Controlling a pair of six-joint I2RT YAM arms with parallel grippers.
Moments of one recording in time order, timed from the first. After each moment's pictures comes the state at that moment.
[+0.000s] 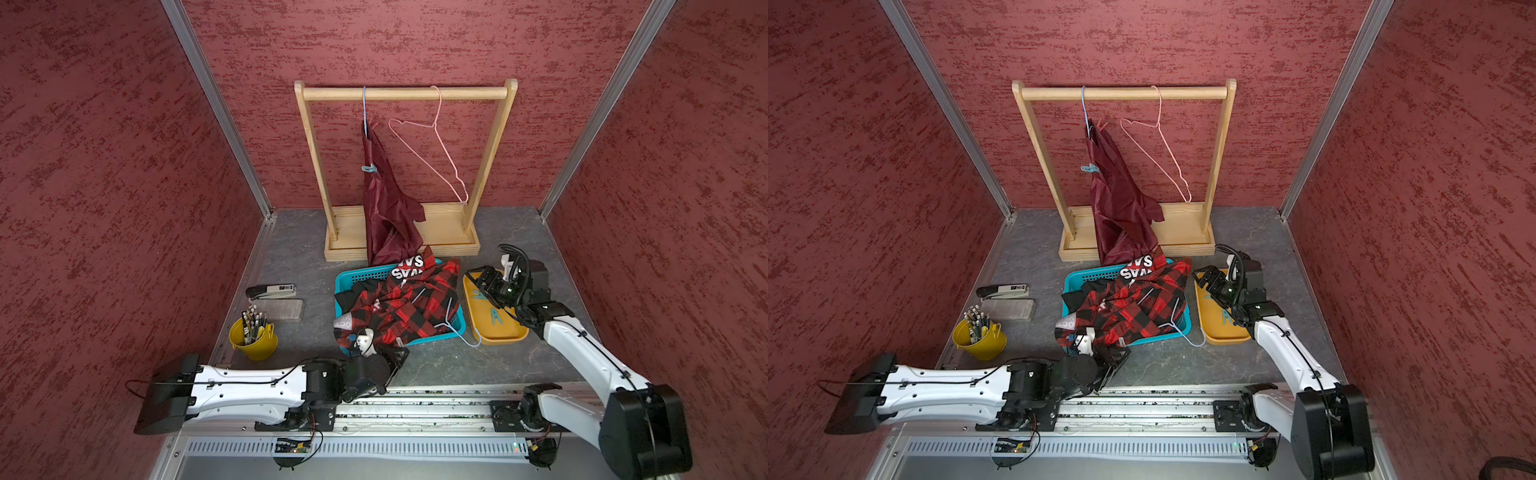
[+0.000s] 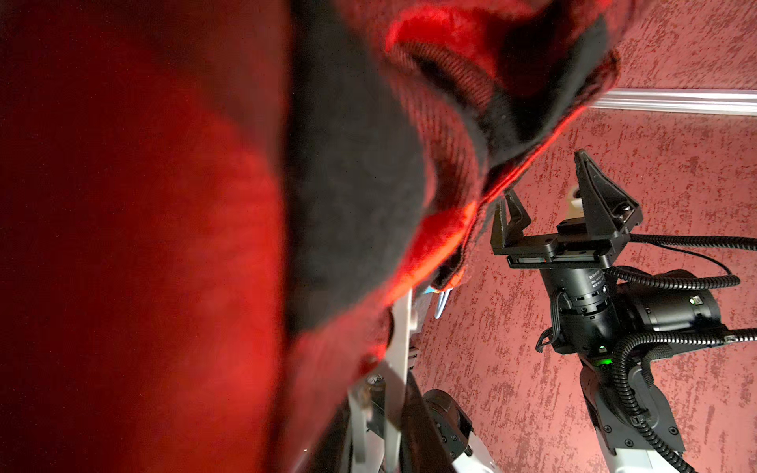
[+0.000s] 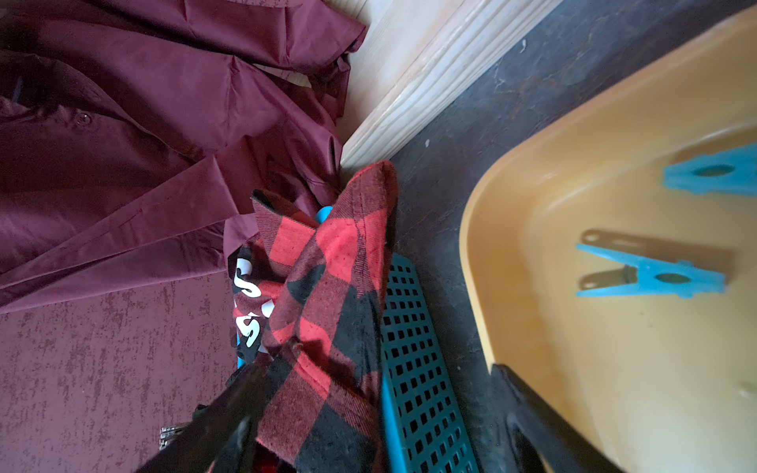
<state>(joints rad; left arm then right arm) -1.39 0.94 0.43 -0.08 -0.41 -1.90 0.13 1.12 0.62 -0.09 -0.48 0.89</state>
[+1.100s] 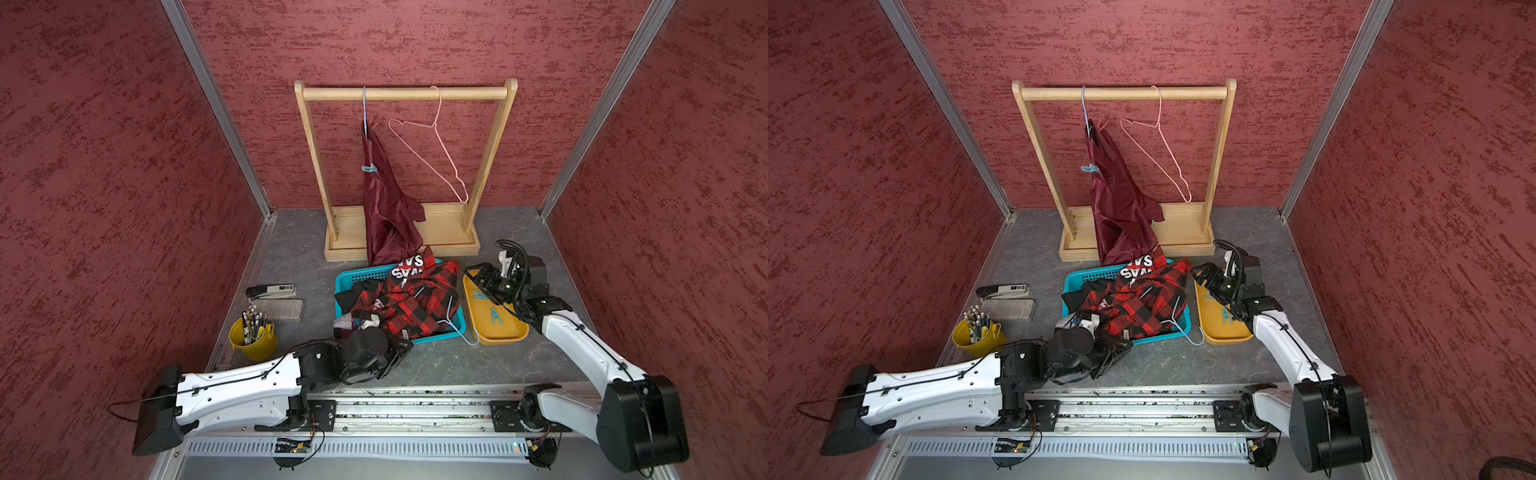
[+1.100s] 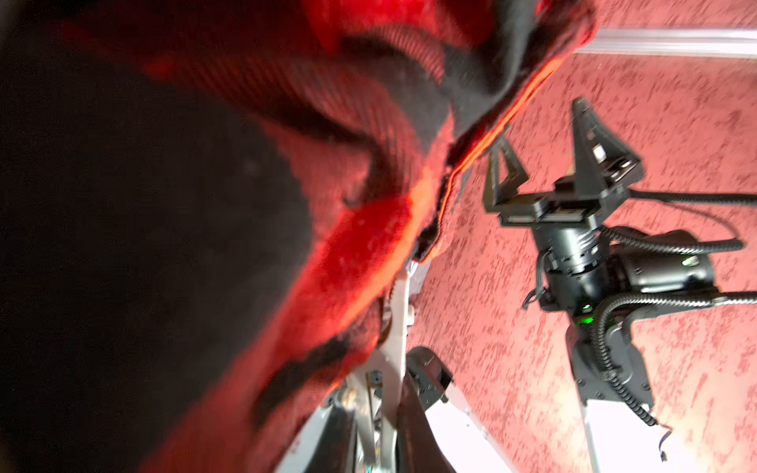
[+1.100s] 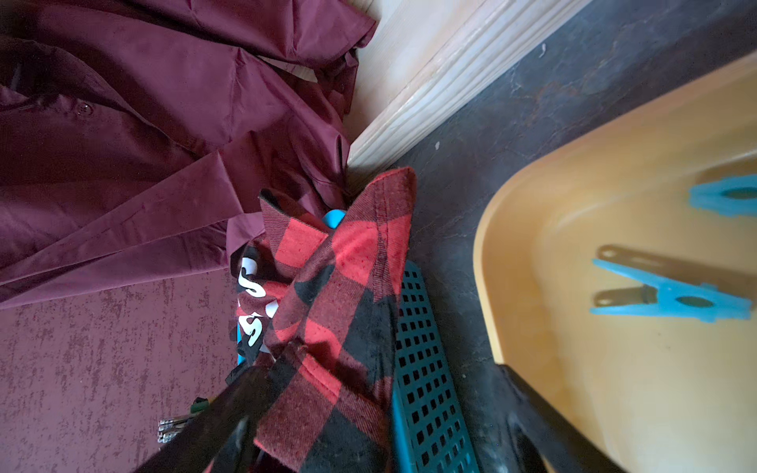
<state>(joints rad) -1.22 0.92 0.60 -0.27 -0.10 -1.78 0.13 1.16 0.67 -0.10 -0.49 0.84</state>
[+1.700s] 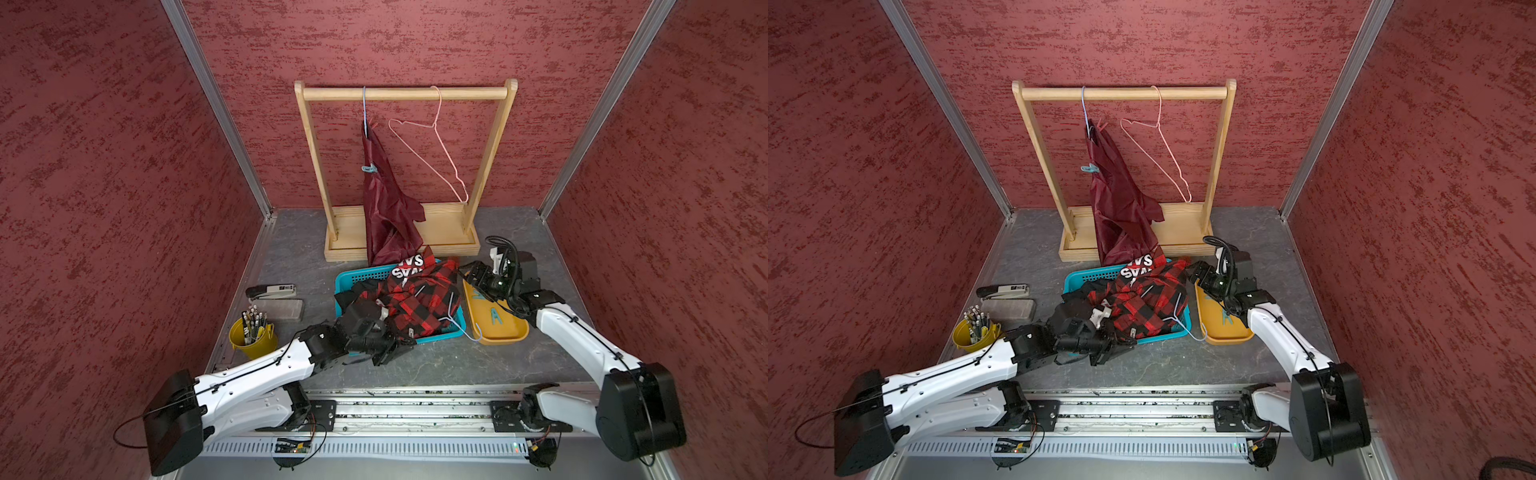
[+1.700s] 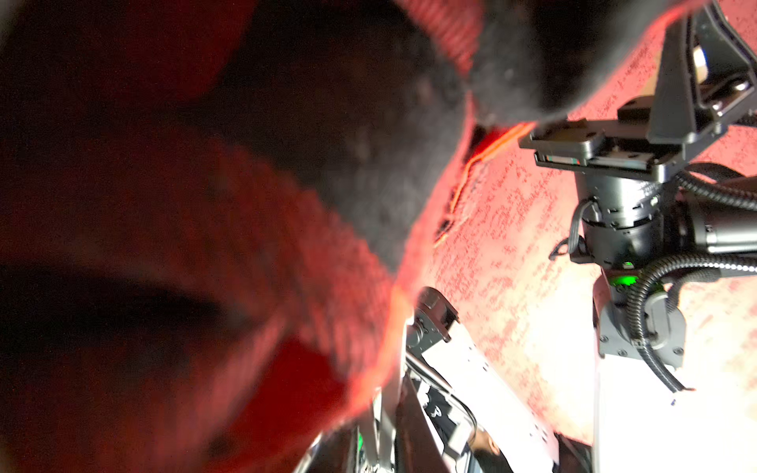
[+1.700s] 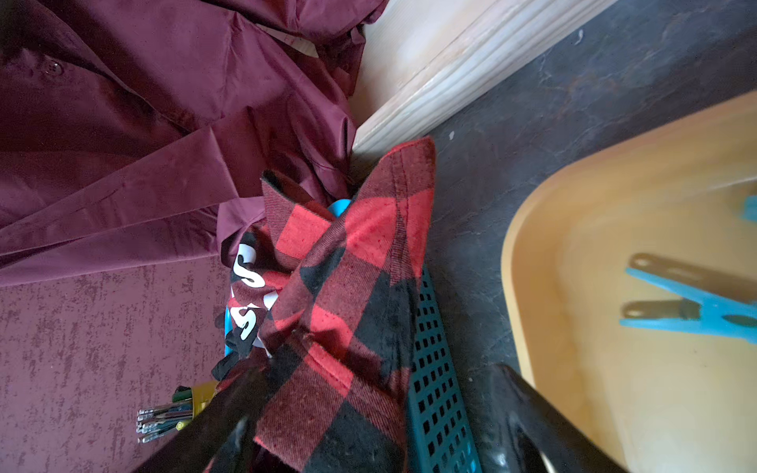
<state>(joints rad) -0.91 1.02 0.60 -0.18 0.45 -1.60 0.20 1.23 0.73 -0.13 -0.44 0.82</state>
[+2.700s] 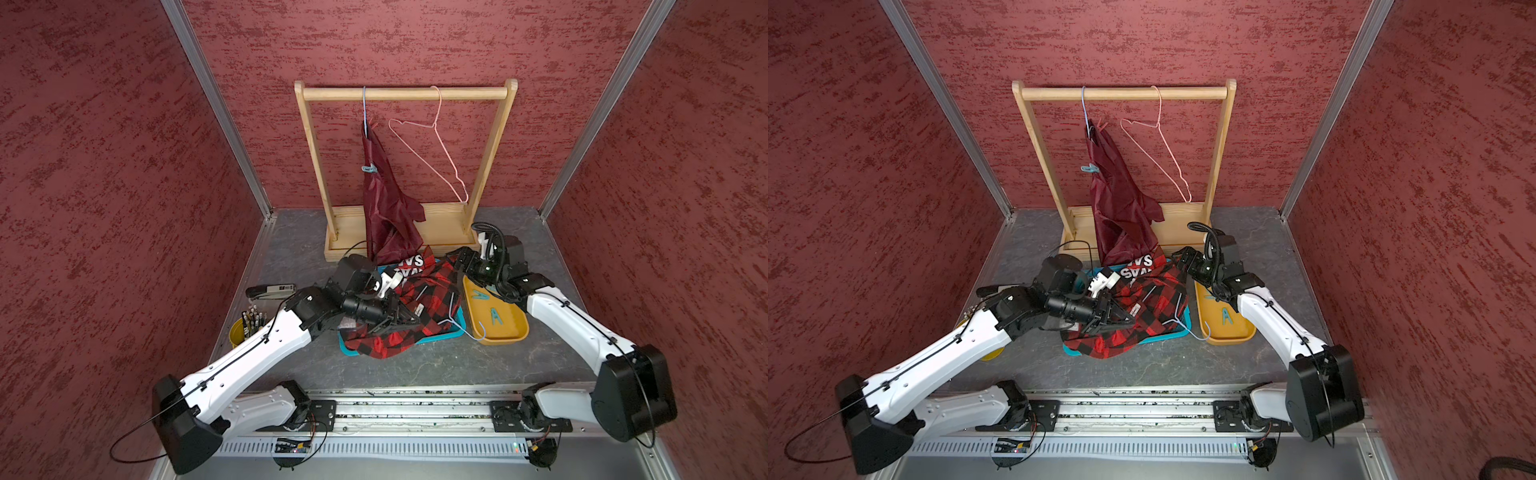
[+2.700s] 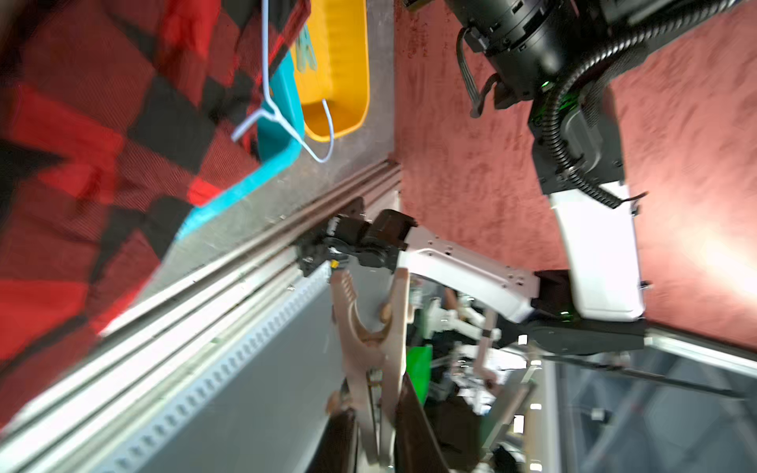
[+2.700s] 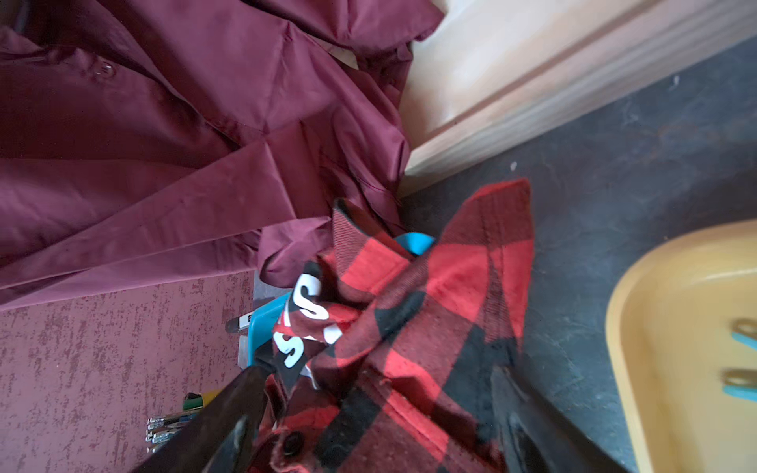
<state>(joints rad) -0.76 1.15 1.12 -0.66 0.70 -0.97 0.30 1.32 0.93 -0.19 -0.37 0.83</state>
